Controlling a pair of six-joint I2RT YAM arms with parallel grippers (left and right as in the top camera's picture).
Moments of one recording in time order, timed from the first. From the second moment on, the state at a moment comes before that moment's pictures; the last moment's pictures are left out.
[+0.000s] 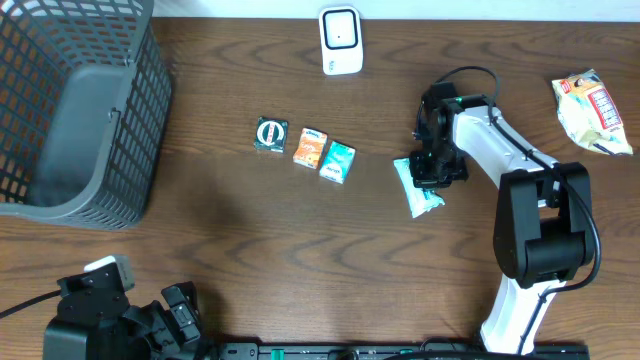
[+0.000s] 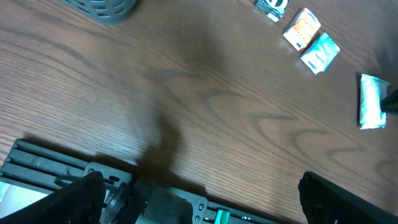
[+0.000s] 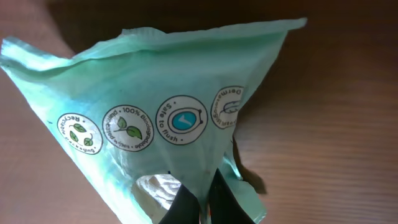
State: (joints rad) left arm -0.22 0.58 1.29 -1.67 -0.09 -0.59; right arm 0.19 2.04 1.40 -1.05 -0.09 0.11
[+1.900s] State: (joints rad) left arm -0.22 0.58 1.29 -1.67 -0.09 -0.59; right arm 0.57 2.04 1.46 -1.11 0.12 0.27
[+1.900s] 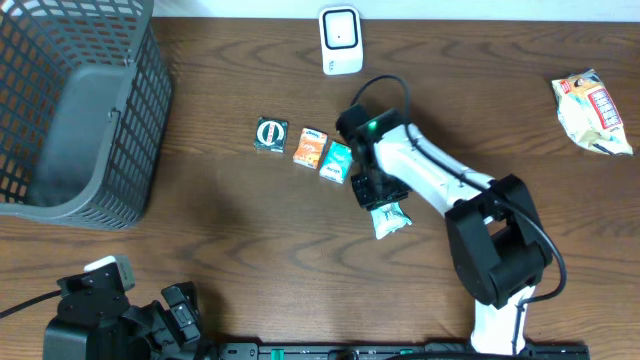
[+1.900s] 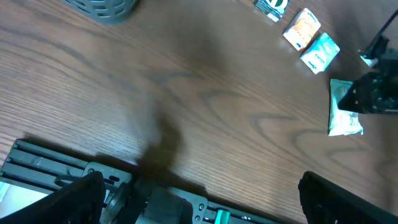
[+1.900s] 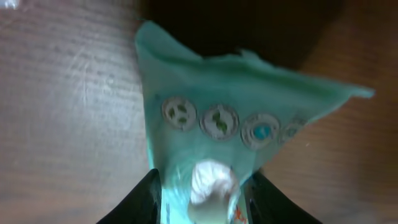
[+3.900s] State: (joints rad) left arm -0.22 0.58 1.29 -1.67 -0.09 -0.59; right arm 0.35 2.01 1.59 -1.69 -1.23 -0.12
